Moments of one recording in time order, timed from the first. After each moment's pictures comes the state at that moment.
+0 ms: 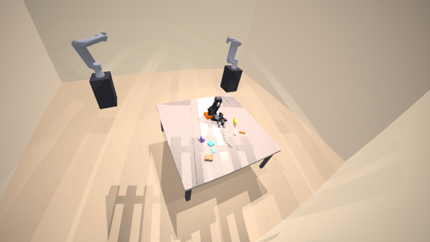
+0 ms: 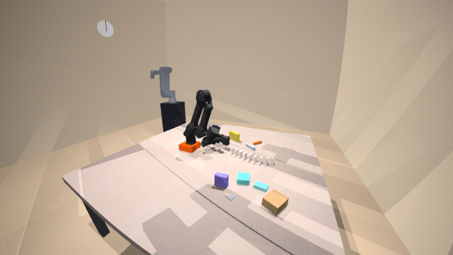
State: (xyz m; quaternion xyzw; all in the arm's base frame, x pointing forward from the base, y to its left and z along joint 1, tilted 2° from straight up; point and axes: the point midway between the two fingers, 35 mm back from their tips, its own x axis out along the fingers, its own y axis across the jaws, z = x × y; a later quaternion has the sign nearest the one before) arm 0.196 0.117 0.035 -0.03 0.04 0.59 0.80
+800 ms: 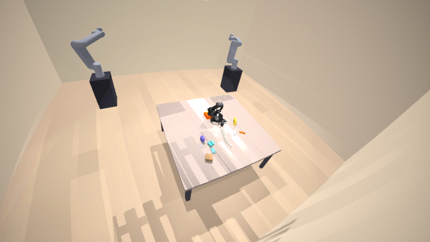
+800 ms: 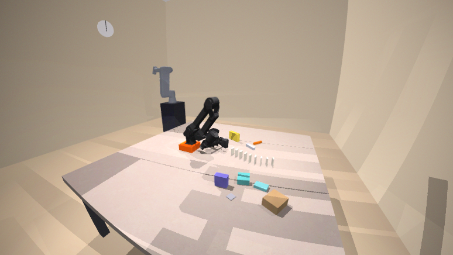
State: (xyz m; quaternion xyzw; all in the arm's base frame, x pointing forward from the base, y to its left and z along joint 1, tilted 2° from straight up) arm 0.185 0.122 0.012 -0.04 0.04 0.60 0.80
